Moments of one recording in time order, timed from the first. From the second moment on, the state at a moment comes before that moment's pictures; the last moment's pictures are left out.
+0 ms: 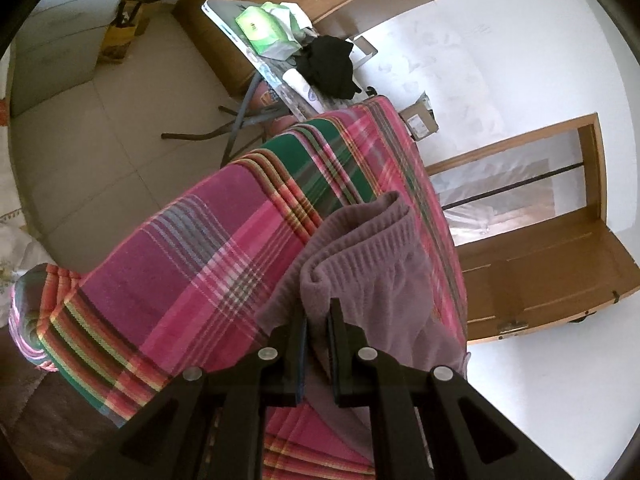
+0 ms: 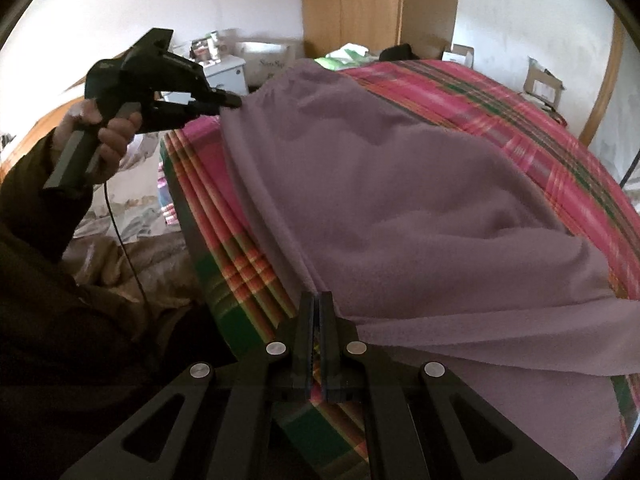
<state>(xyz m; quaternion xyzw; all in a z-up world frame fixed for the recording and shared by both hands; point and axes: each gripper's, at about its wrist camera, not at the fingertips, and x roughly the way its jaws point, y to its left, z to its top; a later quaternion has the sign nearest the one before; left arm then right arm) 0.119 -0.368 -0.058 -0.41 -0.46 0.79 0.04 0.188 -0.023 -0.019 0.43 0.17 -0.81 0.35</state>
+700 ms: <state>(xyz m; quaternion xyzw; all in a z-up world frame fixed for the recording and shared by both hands) 0.152 -0.284 0.026 -0.37 -0.29 0.88 0.09 0.199 0.032 0.001 0.41 0.06 -0.87 0.28</state>
